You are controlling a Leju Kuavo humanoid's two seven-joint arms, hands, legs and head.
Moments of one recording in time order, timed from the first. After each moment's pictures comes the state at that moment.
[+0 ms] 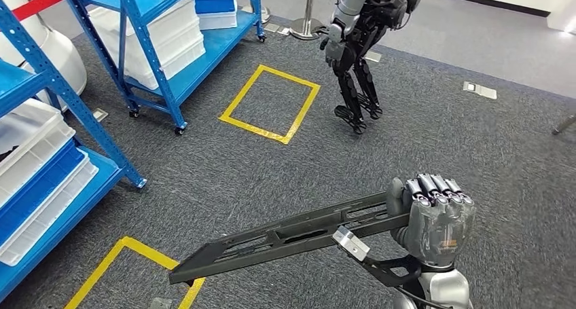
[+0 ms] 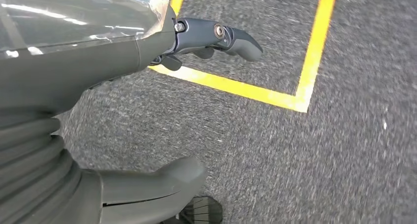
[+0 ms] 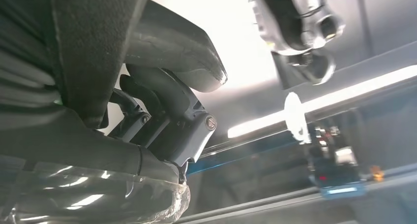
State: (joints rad) left arm -0.13 -0.17 0.84 -0.21 -0.70 0.40 -0.51; right arm -0.01 -0.07 0.33 -1.82 1.57 -0.66 0.03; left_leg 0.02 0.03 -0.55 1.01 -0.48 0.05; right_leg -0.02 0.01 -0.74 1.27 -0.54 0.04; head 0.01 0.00
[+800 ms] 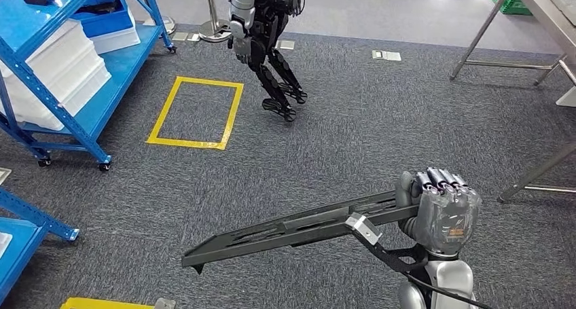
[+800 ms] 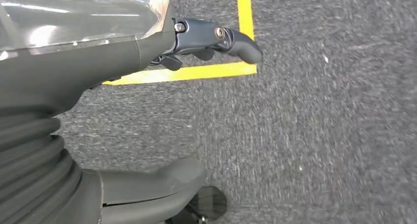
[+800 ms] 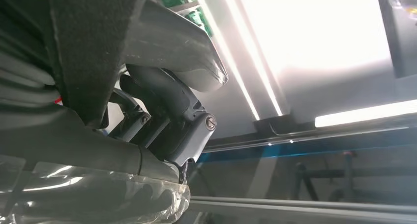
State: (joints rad) left arm -0.14 -0.17 0.83 -0.21 -0.72 0.39 -0.50; right arm -0.02 -0.06 0.26 -1.75 1.46 -0.66 0.02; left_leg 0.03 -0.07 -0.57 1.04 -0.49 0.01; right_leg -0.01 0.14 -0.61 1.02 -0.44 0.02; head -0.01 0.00
